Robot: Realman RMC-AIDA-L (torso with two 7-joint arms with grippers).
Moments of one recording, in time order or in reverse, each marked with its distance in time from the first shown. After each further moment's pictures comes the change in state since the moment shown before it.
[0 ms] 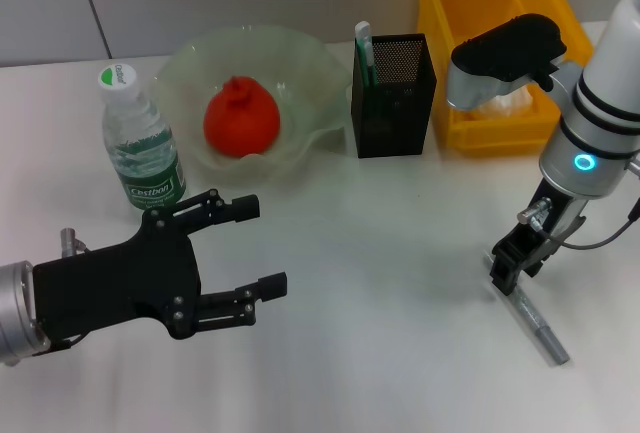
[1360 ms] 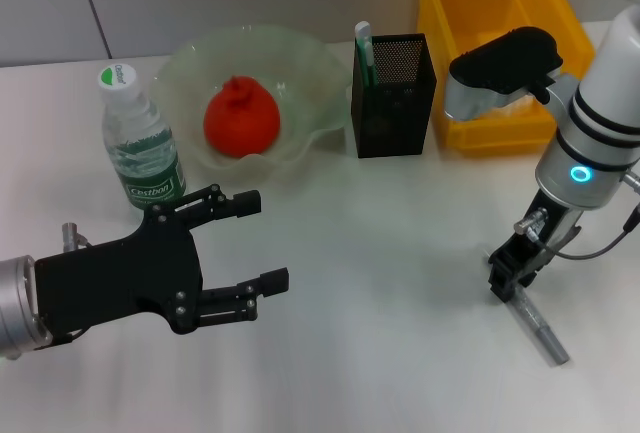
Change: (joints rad) left arm -0.008 0.000 0.000 0.003 0.000 -0.006 0.004; right arm -0.013 0.001 -0.018 0.024 0.022 0.031 -0.003
